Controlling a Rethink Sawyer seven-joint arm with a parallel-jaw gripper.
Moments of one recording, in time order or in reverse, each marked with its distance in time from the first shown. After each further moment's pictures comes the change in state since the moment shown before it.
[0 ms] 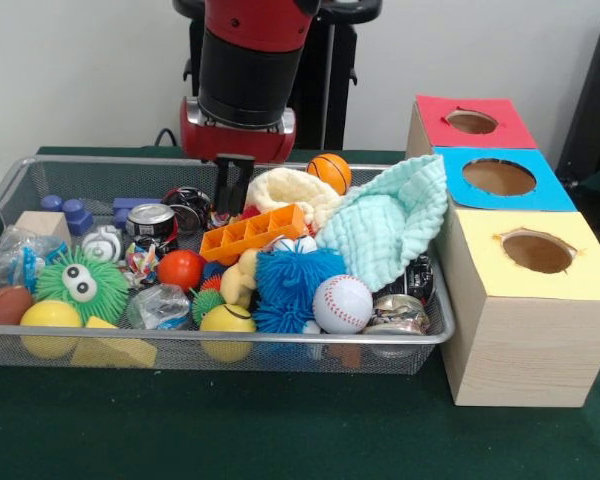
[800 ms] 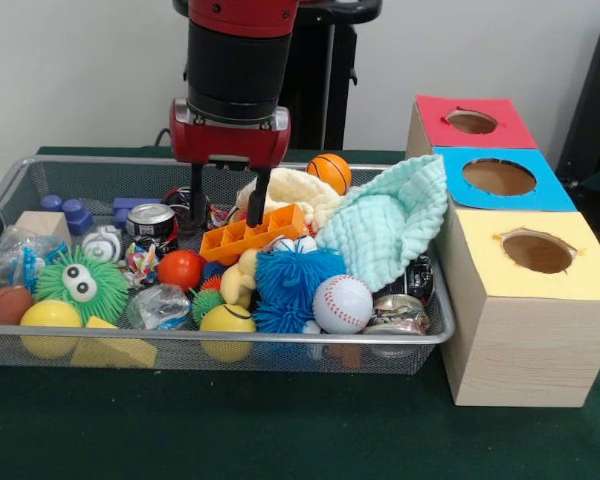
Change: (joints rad) arm -0.053 -0.010 0.041 0.016 0.018 -0.098 0.000
